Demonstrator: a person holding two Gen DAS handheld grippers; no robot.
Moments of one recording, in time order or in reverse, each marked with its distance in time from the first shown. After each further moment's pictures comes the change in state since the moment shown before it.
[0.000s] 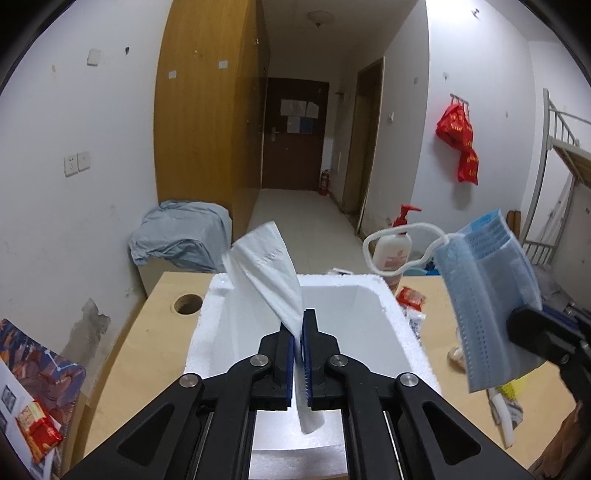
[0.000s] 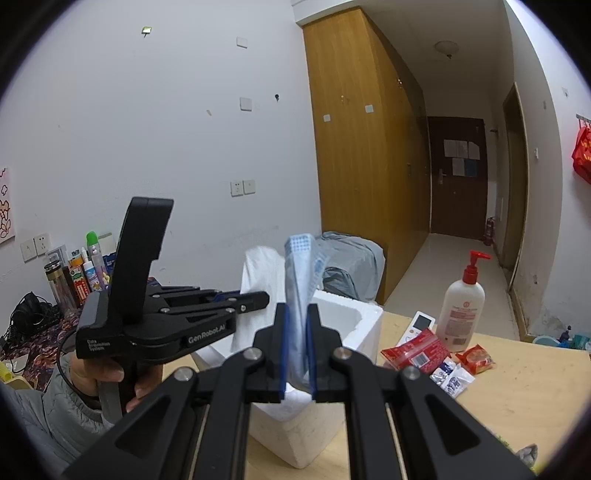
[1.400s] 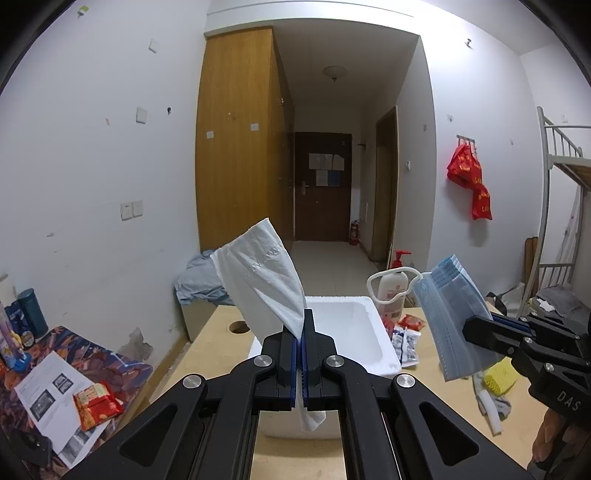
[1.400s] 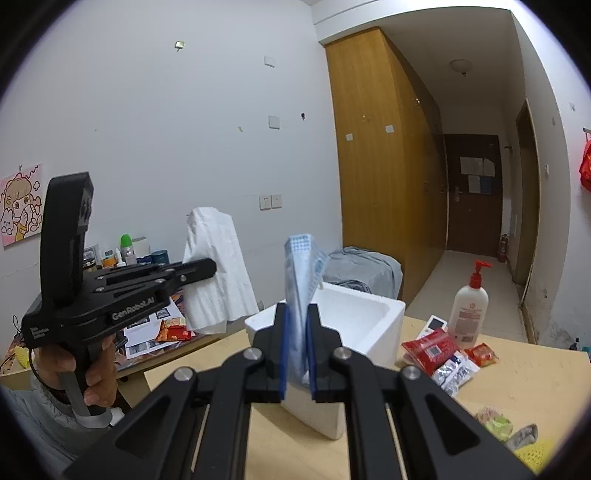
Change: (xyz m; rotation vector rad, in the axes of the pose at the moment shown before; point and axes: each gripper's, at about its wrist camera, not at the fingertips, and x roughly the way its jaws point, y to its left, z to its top) left arm -0.160 -0.025 -0.044 0.020 -0.224 0.153; right arm -0.063 0.031 -0.013 -0.038 -0.064 0.077
